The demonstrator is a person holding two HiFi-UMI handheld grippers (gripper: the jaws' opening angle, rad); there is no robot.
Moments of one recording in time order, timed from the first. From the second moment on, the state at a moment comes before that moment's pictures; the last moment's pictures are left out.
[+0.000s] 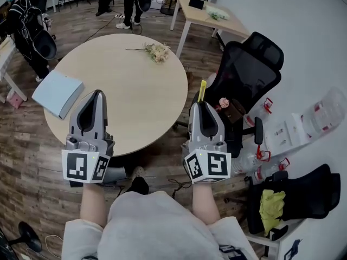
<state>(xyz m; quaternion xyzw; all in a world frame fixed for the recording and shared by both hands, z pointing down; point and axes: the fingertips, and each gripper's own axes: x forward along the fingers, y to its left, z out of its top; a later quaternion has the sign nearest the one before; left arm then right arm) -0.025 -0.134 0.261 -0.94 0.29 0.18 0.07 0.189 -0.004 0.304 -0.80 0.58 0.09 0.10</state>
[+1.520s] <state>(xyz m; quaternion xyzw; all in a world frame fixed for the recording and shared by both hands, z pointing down) 0.075 -0.350 0.287 -0.94 0.31 0.16 0.06 0.296 -0.272 0.355 -0.78 0.62 0.03 0.06</state>
